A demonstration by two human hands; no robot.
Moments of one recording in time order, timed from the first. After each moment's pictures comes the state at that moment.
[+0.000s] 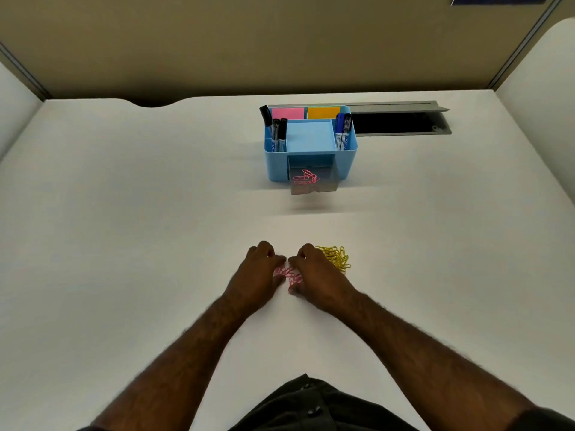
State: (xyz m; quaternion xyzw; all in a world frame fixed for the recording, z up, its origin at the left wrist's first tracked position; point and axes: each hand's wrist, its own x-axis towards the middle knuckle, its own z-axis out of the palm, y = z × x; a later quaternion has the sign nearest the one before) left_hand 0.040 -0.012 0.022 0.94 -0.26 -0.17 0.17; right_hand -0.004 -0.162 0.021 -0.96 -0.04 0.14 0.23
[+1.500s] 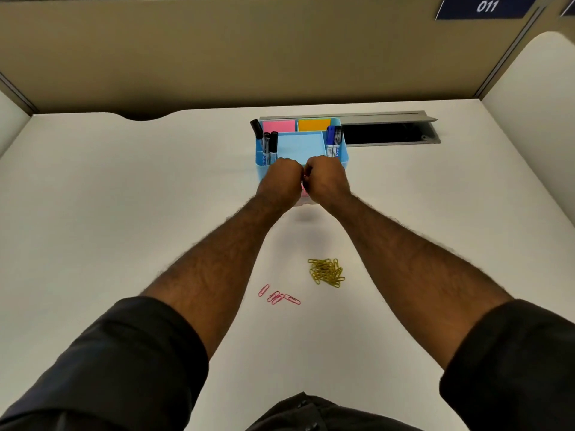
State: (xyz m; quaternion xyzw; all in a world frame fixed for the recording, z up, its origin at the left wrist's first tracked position) left_hand 0.175 -0.126 0.099 0.95 -0.24 -0.05 0.19; right_hand 0.163 -0.223 0.084 -0.97 0.17 -0.04 0.19
